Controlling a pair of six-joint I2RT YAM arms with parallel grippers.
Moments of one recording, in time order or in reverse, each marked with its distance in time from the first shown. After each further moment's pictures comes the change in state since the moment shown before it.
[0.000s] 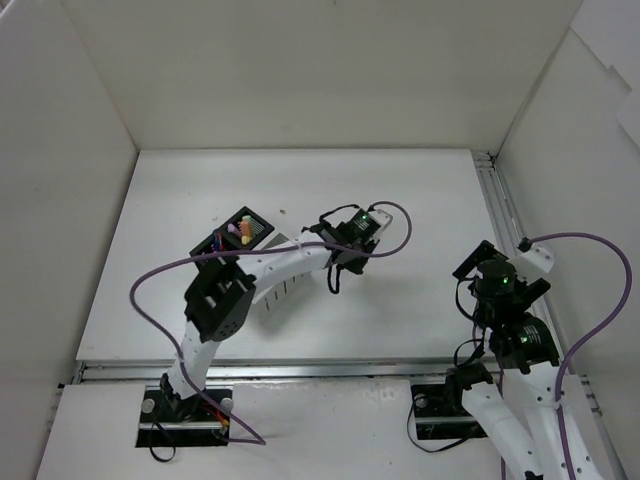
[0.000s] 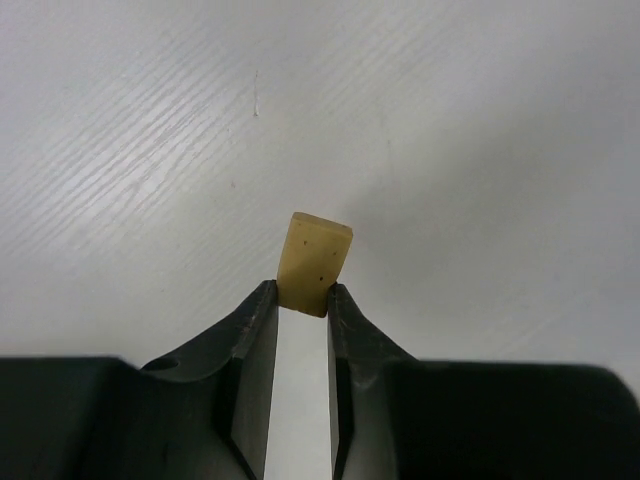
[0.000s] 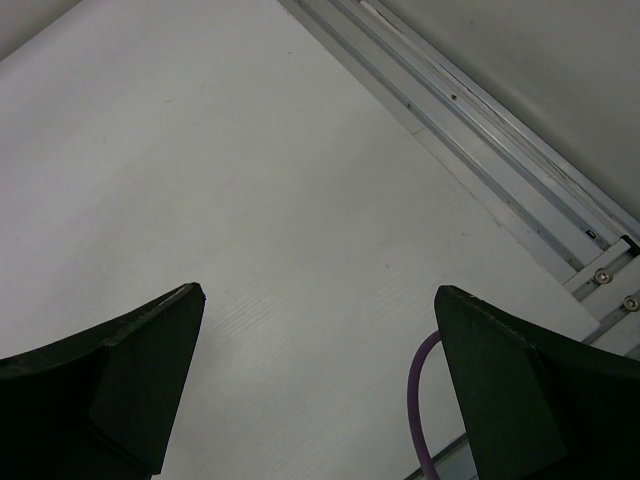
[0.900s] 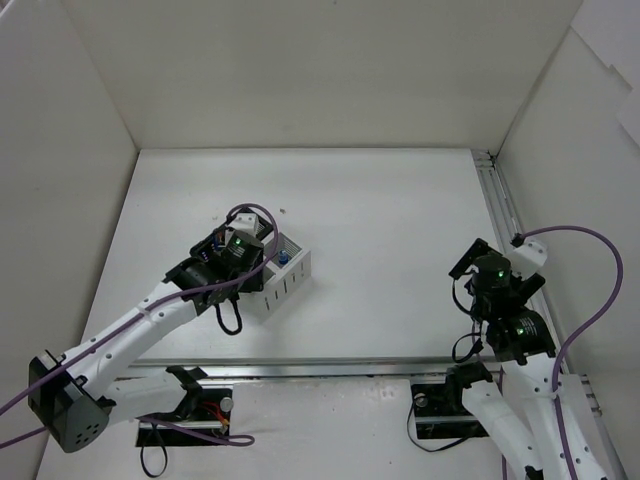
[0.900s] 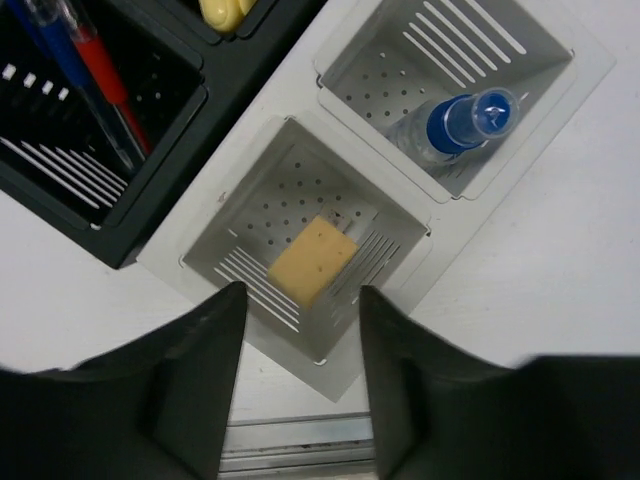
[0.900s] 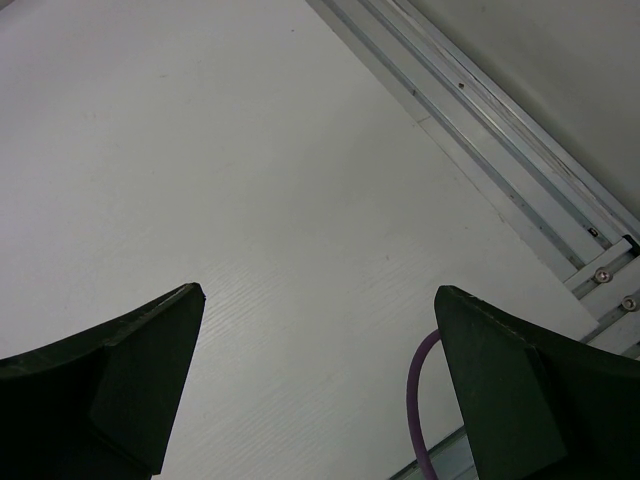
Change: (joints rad) left arm 0.213 -1.018 -0.756 -0.200 -0.272 -0.297; right arm 0.000 0.042 0.000 0.002 -0.028 -0.023
